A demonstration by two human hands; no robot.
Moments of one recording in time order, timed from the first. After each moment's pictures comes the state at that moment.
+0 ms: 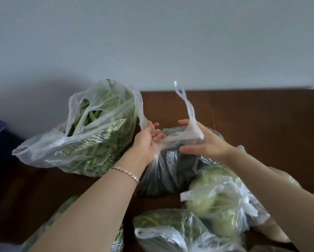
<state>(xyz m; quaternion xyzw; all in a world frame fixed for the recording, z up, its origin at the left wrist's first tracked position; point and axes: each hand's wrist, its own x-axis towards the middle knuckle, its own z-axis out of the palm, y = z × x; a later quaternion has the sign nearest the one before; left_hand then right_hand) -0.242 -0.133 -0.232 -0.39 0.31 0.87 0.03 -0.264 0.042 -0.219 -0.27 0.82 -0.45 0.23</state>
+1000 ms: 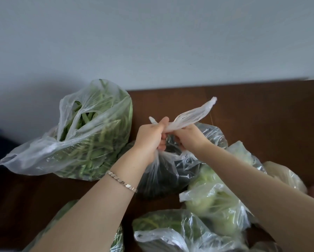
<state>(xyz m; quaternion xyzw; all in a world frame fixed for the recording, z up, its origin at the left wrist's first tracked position) -0.240 -0.117 -0.207 -0.30 0.66 0.68 0.09 -0.262 -0.006 -0.210 -0.02 0.76 -0.58 0.28</state>
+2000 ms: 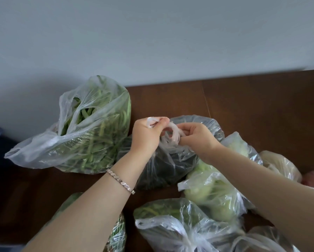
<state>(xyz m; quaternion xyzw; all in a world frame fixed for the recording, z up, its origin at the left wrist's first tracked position) -0.217 -0.114 -0.205 -0.19 0.80 0.57 -0.08 -0.237 0.020 -0.212 -0.05 0.74 -0.62 0.26</state>
